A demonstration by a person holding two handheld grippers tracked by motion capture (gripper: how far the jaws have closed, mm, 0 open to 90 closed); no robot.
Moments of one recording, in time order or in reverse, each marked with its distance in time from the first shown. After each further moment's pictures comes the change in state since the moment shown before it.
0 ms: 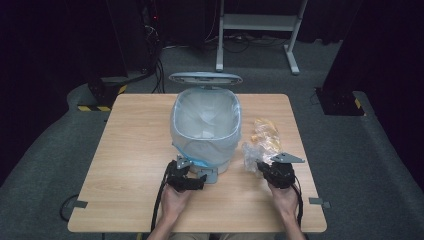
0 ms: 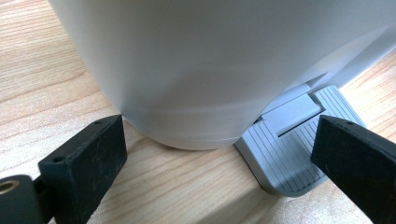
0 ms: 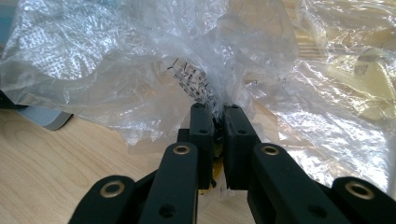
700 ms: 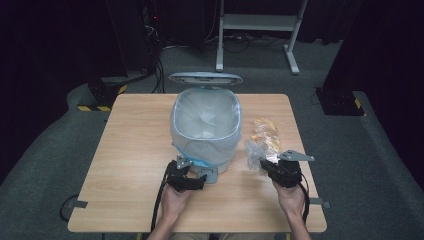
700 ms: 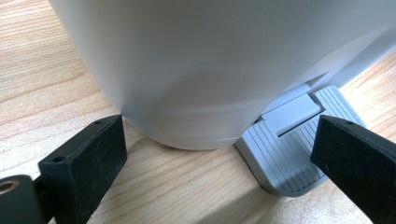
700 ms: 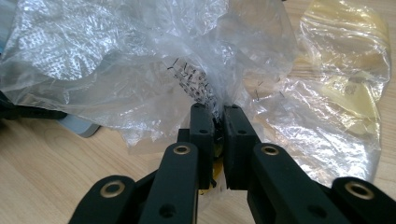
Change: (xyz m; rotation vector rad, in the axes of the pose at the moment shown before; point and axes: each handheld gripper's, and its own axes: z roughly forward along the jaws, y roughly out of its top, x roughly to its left) left arm 0.000 0.000 0.000 0.000 0.000 0.000; right arm -0.002 0.015 -0.026 -0.030 0.050 0.002
